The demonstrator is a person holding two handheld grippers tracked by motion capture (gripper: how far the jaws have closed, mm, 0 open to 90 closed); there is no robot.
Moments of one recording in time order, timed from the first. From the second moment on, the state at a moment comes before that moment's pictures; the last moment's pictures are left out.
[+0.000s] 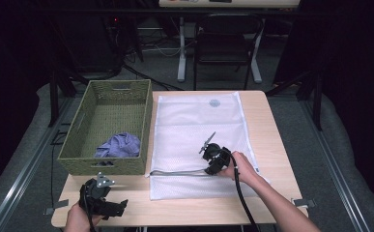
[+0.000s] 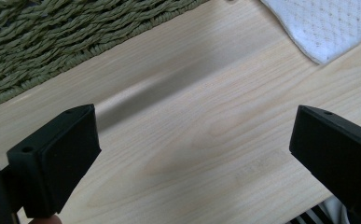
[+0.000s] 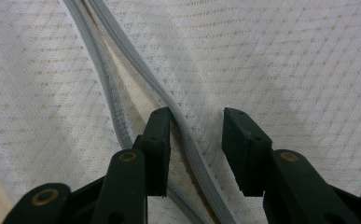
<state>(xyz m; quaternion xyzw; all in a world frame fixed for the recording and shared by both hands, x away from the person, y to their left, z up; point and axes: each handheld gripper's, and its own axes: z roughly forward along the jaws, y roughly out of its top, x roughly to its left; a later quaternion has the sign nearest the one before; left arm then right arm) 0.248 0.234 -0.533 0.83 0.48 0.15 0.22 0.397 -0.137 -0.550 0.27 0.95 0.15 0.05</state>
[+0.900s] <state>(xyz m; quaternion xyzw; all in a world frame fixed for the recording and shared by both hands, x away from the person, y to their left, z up) 0.247 0.233 -0.533 0.83 0.48 0.15 0.22 0.394 -0.147 -0.540 0.27 0.94 0.19 0.06</state>
